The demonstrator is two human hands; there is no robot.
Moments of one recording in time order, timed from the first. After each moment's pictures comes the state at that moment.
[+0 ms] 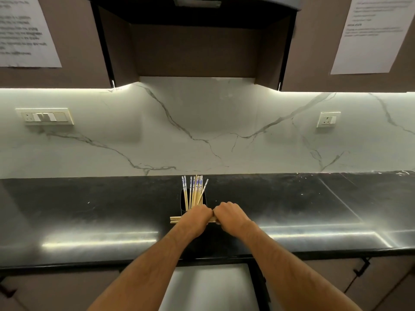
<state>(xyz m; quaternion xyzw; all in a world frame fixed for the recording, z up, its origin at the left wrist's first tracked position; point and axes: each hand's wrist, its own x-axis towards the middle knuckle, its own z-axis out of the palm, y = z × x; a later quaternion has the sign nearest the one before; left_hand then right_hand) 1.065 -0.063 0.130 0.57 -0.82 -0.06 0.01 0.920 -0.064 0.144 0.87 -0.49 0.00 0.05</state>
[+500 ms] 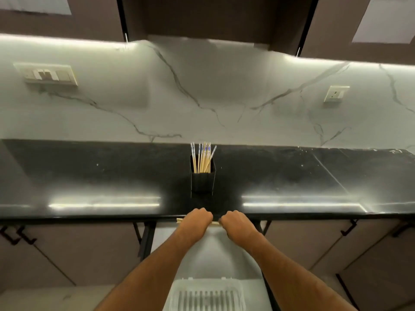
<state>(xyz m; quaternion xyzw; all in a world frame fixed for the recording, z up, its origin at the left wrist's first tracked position) 1.098 0.033 0.042 0.57 -0.81 -0.10 -0.09 0.941 0.042 0.052 0.86 -0.50 -0.10 0.03</state>
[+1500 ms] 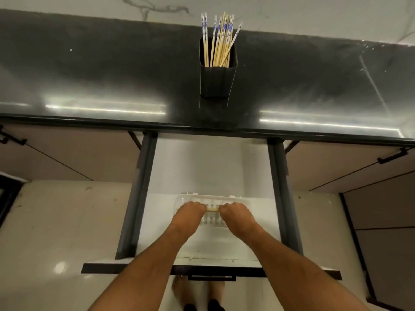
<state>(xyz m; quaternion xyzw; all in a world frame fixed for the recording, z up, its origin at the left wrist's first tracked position) 1.118 0.161 -0.198 0.58 -0.78 -0.23 -0.08 0.933 0.138 -0.181 0.87 -0.45 -0.15 -0.11</state>
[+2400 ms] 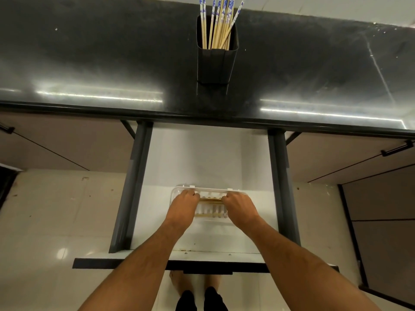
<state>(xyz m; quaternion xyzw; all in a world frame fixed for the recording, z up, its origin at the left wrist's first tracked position) 1.117 0.160 -0.217 0.65 -0.73 -0.20 -0.01 0.920 0.126 -0.192 0.86 -0.48 -0.14 -0.11</state>
